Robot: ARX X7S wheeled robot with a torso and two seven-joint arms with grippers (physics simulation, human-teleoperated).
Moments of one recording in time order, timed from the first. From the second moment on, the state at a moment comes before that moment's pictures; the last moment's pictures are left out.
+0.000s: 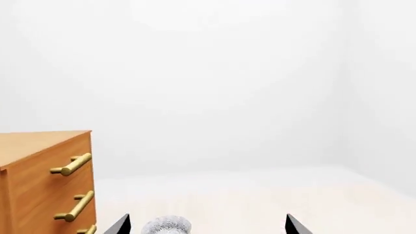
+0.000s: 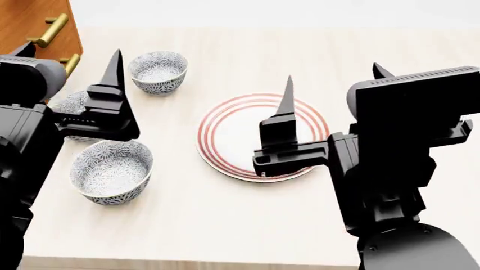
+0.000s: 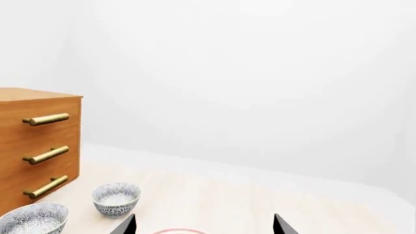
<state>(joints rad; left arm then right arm) -0.76 -0.06 0.11 0.61 -0.27 -1.10 -0.18 0.70 0.30 -0.03 -0.68 0.46 1.13 0.17</state>
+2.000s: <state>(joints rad) -1.01 -0.08 0.03 0.60 -0.63 -1.24 -0.42 0.97 0.33 -0.04 -0.65 0.56 1.30 0.18</state>
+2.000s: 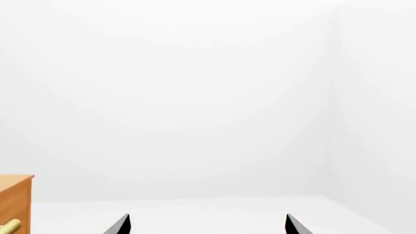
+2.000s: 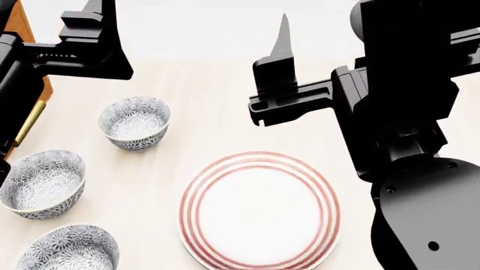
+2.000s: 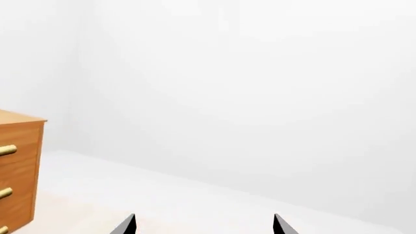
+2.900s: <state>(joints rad) -0.99 -0.09 0.00 0.56 -0.74 -1.30 -0.49 0.95 0.35 -0.05 -0.65 0.57 1.26 0.19</state>
